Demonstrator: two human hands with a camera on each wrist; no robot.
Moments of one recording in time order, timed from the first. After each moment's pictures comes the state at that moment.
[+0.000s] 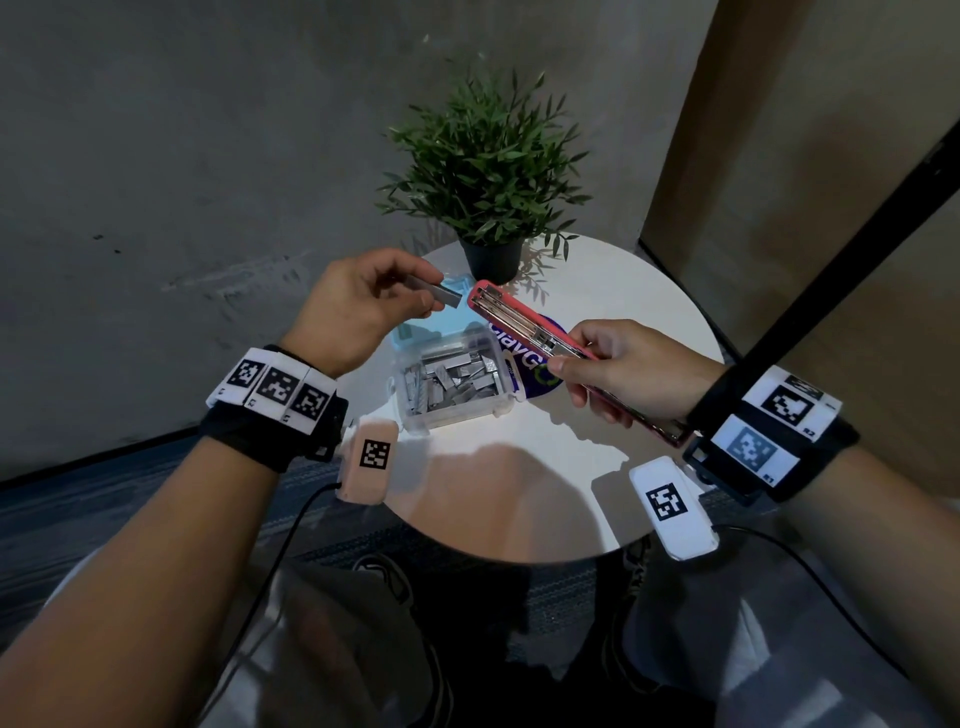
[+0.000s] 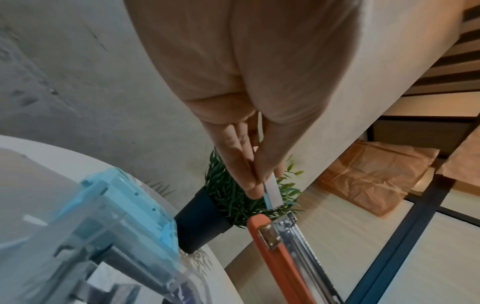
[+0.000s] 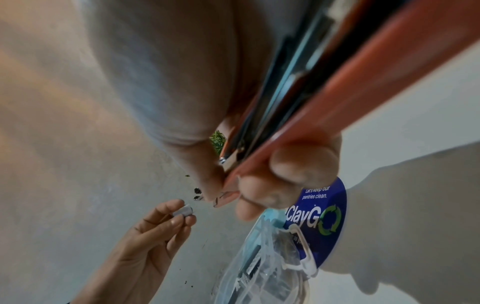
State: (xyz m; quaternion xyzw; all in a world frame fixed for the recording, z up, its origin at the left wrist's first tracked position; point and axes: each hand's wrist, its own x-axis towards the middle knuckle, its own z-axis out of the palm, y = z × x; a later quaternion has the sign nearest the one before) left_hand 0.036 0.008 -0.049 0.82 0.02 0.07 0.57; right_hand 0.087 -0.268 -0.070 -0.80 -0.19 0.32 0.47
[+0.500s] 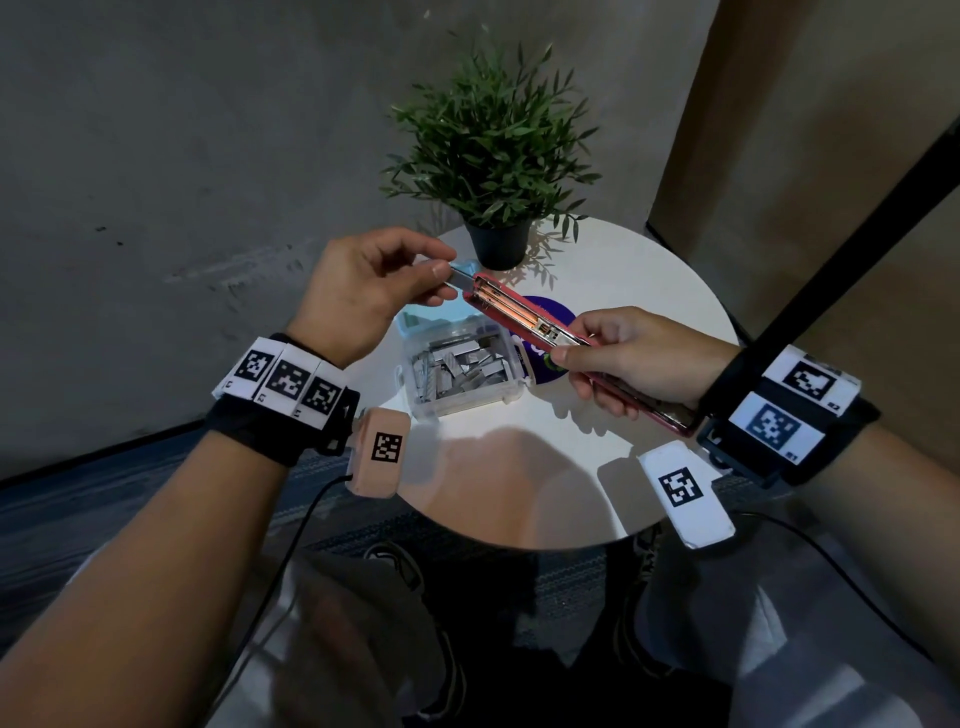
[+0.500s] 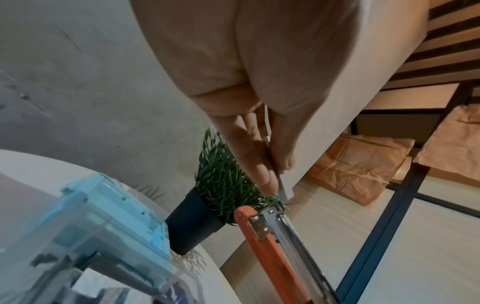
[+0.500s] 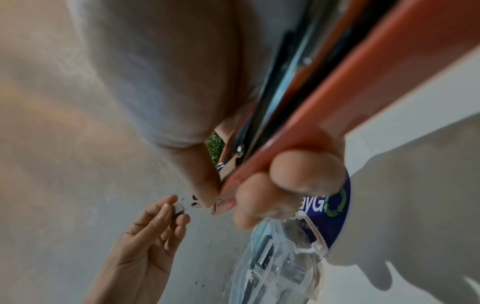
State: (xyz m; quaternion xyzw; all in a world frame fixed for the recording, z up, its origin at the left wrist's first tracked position) left_hand 0.035 -0.001 -0.045 0.79 0.01 0.11 0.60; right_hand 0.087 -0.263 -0.071 -0.76 -0.18 0.38 0.50
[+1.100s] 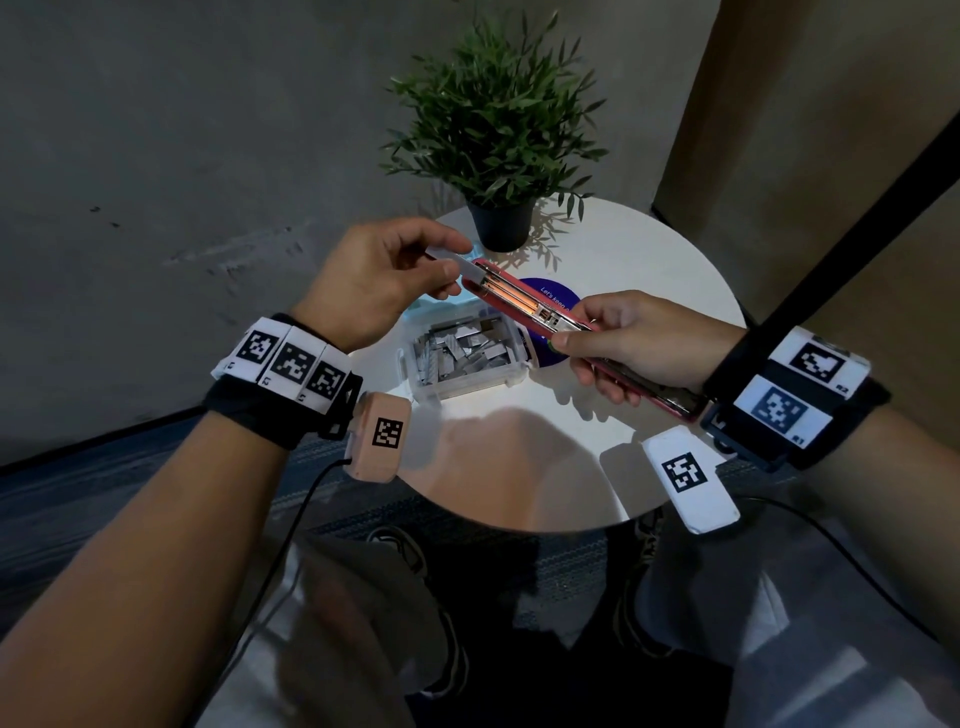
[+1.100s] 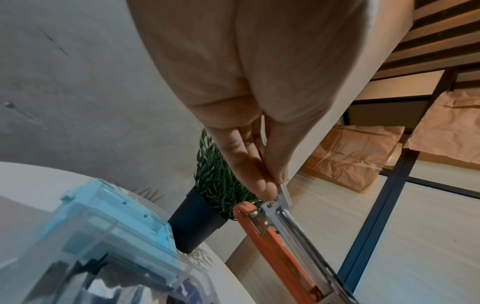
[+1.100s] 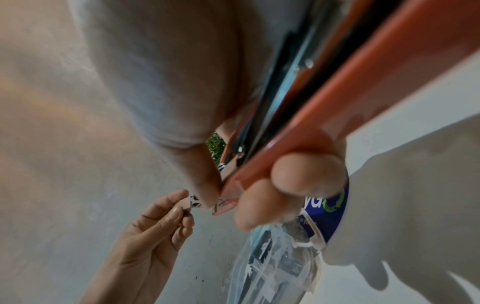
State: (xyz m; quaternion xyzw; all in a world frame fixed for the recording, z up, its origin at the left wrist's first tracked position) left_hand 0.031 -0.003 -0.047 0.85 -0.02 0.06 0.52; right_hand 0.082 -0.261 -0.068 -0.77 -0.18 0.38 0.48
